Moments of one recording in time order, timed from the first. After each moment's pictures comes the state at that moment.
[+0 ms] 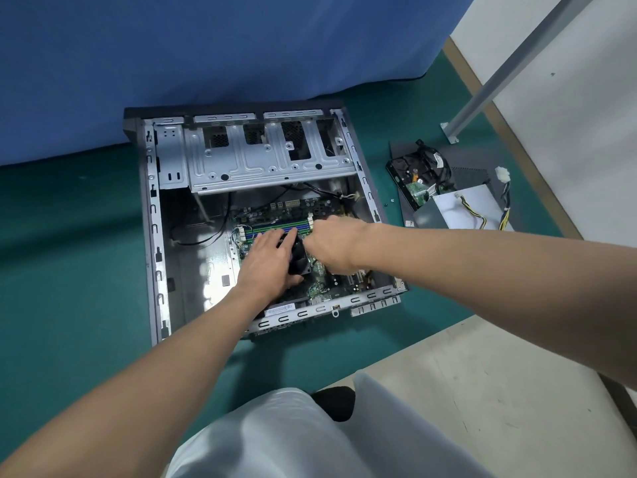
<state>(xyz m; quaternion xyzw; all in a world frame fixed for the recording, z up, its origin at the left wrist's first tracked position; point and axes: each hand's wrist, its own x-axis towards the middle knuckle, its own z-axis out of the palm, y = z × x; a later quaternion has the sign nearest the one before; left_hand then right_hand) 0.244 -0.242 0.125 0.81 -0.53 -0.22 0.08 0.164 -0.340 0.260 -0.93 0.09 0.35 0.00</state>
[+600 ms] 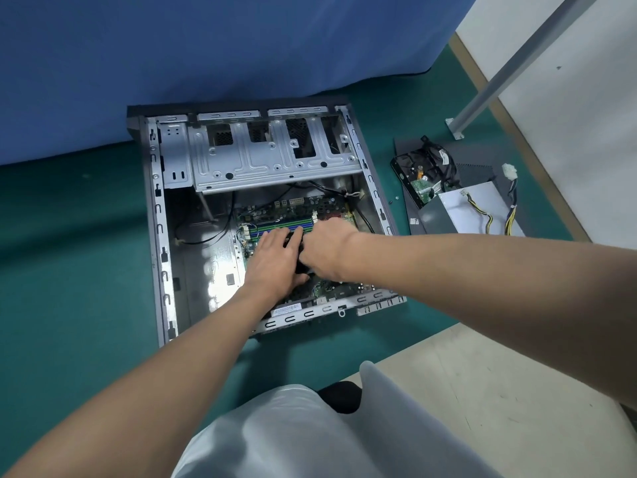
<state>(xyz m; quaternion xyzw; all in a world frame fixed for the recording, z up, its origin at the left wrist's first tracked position) 0.242 -0.242 0.125 0.81 -0.54 -0.22 0.09 0.177 -0.321 0.251 -0.92 0.07 0.37 -0.08</state>
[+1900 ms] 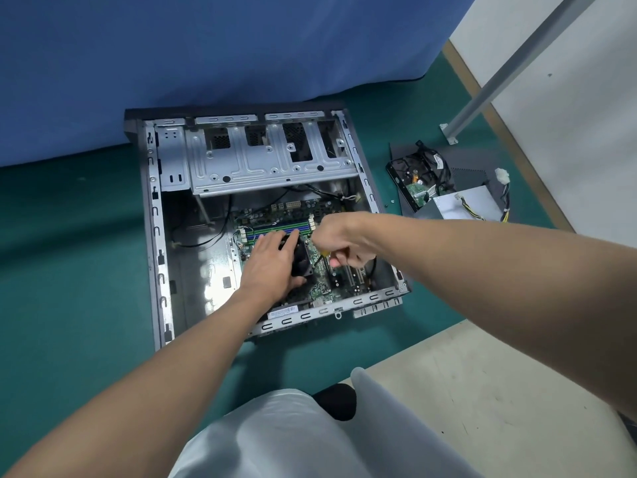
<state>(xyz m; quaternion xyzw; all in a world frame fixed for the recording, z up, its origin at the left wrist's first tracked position) 0.242 -0.241 0.125 0.81 -0.53 -0.22 0.08 0.179 -0.348 0.257 -0.67 0.51 0.37 0.39</state>
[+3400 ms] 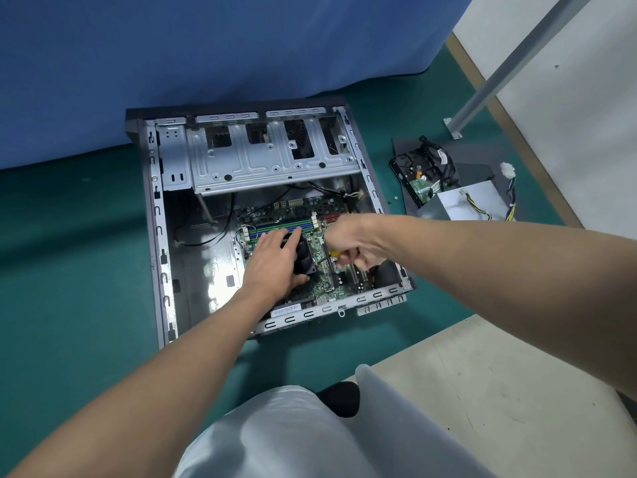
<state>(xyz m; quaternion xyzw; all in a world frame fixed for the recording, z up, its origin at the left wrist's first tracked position) 0.243 -0.241 0.119 0.82 -0.53 -0.22 0.09 0.167 -0.352 0.251 -0.64 0.56 0.34 0.42</state>
